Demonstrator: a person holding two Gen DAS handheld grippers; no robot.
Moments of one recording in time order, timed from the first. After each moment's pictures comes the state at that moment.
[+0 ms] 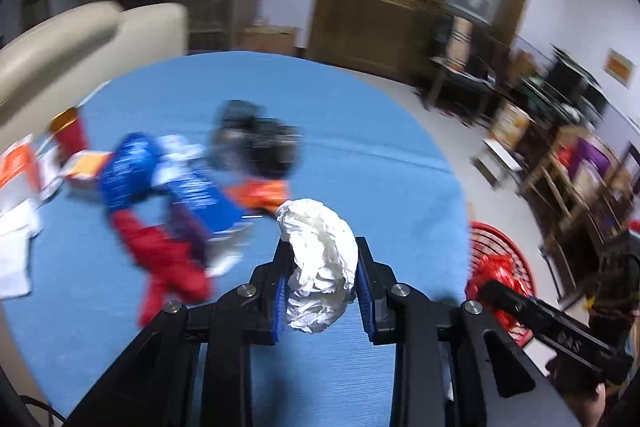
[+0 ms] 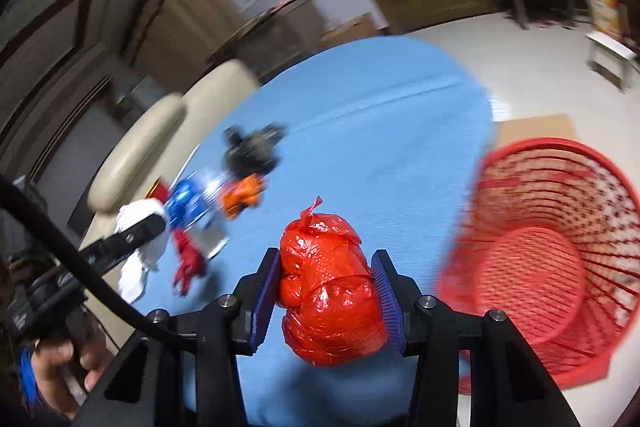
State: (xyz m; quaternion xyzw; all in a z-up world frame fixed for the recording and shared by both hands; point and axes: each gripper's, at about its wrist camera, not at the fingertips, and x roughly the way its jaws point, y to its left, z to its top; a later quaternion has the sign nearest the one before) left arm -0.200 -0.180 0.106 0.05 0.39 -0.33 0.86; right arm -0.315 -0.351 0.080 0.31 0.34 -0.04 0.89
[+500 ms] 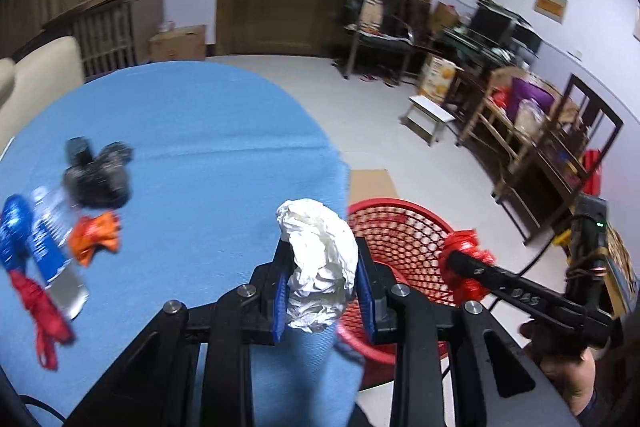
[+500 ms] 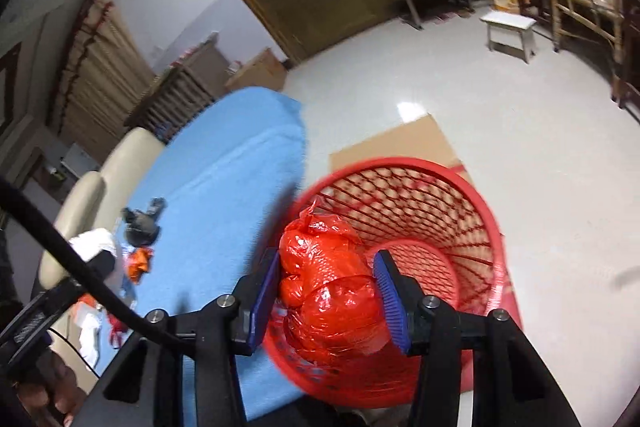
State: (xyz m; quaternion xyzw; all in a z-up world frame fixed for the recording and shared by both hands) left arm -0.252 -0.308 0.104 0.11 0.39 -0.44 0.80; right arm -0.379 -0.469 0.061 0.36 0.33 -0.19 0.85
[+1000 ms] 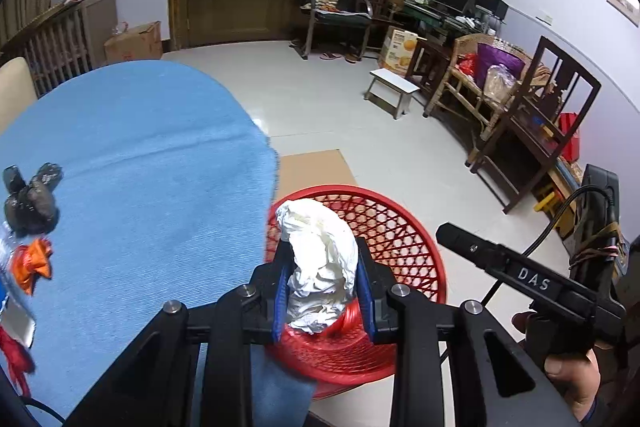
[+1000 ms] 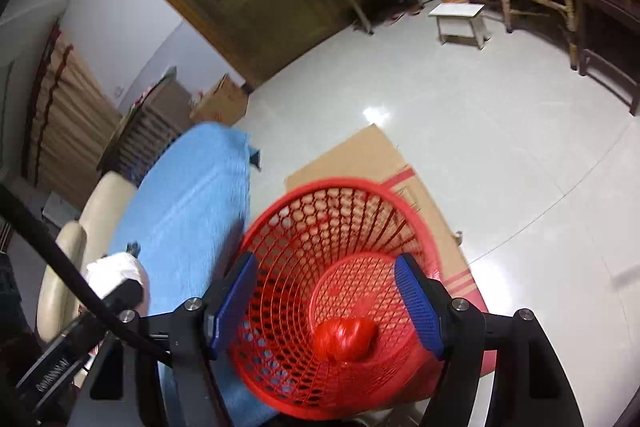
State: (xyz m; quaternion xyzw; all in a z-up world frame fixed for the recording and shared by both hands) left arm -0.283 -0.370 0.090 0.15 0.40 -0.50 0.76; right arm -0.422 -0.502 0.062 0.40 0.29 -0.26 0.83
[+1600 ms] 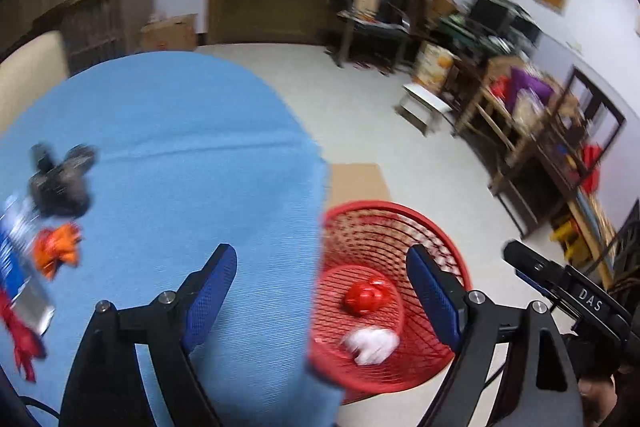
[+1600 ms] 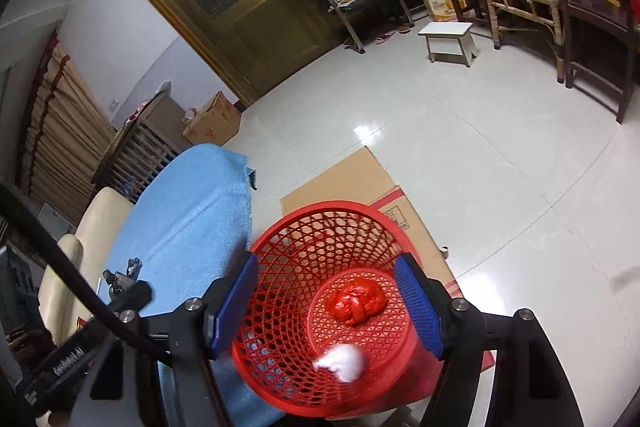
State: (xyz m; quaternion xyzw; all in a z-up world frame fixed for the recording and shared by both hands) left arm -0.239 -0.328 0.096 0.10 0.41 -0.43 0.80; right arm -0.427 -0.495 0.089 0.39 0.27 -0.28 0.83
